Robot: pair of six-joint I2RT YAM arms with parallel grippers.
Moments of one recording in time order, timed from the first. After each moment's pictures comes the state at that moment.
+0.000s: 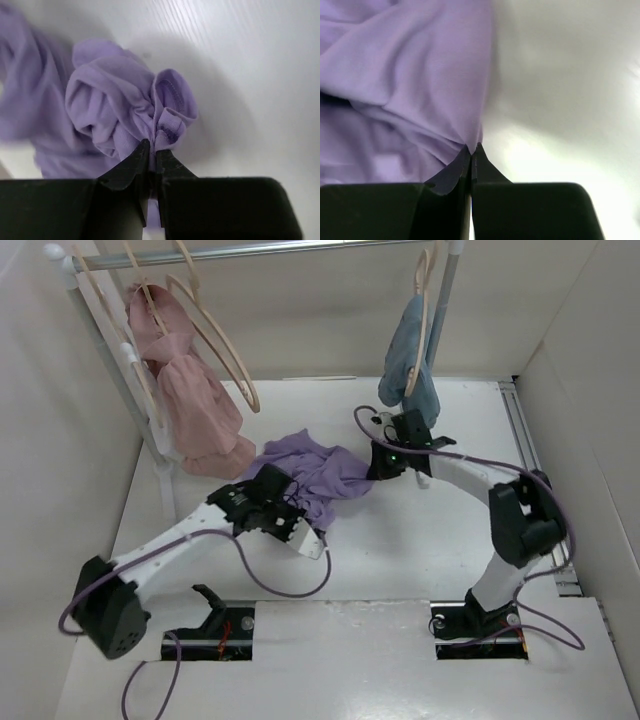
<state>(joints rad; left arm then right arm) -0.73 1.24 0.85 -0.69 0.34 1.35 0.42 1.79 1.20 -0.30 -0.37 0.16</state>
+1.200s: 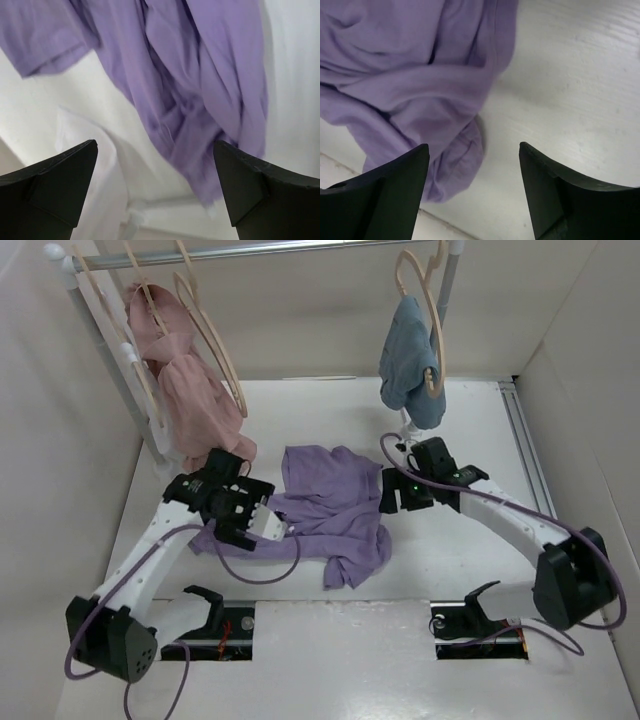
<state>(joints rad) -0.33 1.03 0.93 -1.11 0.25 1.60 0.45 1.29 0.89 -0.55 -0.20 0.29</state>
